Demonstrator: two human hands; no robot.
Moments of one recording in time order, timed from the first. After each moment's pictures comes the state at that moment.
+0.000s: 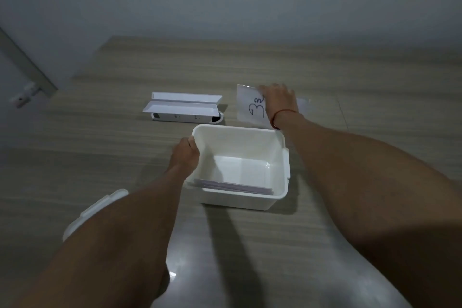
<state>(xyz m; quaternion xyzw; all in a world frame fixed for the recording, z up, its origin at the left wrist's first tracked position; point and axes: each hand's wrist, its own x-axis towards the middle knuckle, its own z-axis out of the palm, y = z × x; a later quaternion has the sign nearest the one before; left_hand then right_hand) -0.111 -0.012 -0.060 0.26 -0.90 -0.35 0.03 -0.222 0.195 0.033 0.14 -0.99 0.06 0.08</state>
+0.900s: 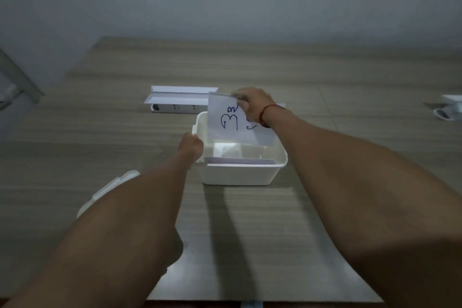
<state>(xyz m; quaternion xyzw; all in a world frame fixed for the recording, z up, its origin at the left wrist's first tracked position) -0.069 -0.008 -0.046 0.29 -0.84 -0.46 -0.05 -0.131 0.162 0.053 0.18 -0.96 0.19 -0.04</state>
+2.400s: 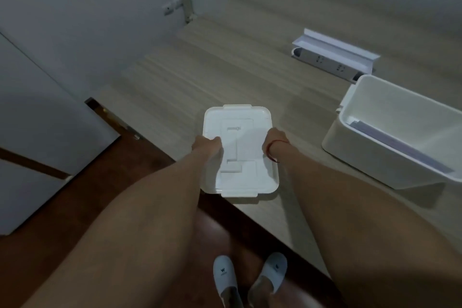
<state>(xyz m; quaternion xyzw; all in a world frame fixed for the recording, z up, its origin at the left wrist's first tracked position) 0.172 -0.166 -0.096 0.60 -0.62 -0.50 -0.05 0.048 -0.055 -0.106 0.12 -0.93 0.17 -0.31</state>
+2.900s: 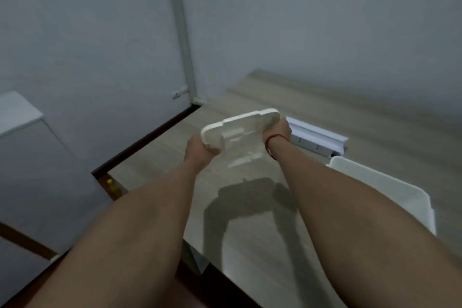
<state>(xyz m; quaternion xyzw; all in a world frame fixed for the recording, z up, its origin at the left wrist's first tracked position) 0.131 -0.221 0.064 0.42 -0.76 -0.45 0.19 -0.011 -0.107 0.093 0.05 -0.84 0.53 -0.14</state>
